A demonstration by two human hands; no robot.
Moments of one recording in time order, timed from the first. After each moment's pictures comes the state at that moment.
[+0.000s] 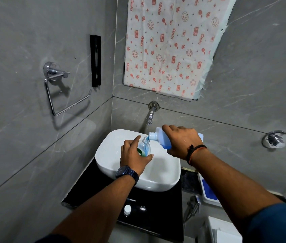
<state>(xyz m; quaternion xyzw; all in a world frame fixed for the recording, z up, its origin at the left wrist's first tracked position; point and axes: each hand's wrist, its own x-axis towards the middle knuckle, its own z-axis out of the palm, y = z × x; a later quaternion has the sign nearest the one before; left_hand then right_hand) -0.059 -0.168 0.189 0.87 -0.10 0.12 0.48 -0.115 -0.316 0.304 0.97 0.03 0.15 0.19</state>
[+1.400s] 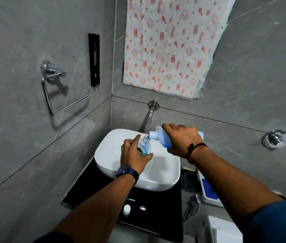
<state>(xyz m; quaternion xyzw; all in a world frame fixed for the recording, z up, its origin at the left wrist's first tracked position) -0.054 -0.174 0.187 0.86 -0.10 0.12 0.48 -0.113 -0.319 0.308 0.97 0.04 0.15 0.19</state>
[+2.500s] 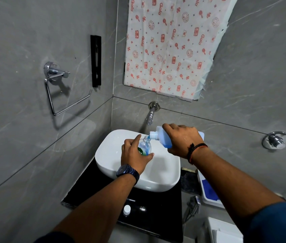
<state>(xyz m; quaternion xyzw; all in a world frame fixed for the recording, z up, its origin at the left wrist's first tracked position) -0.054 -0.174 0.189 0.86 -0.10 0.12 0.48 -0.117 -0.314 0.314 0.97 0.03 0.14 0.20</state>
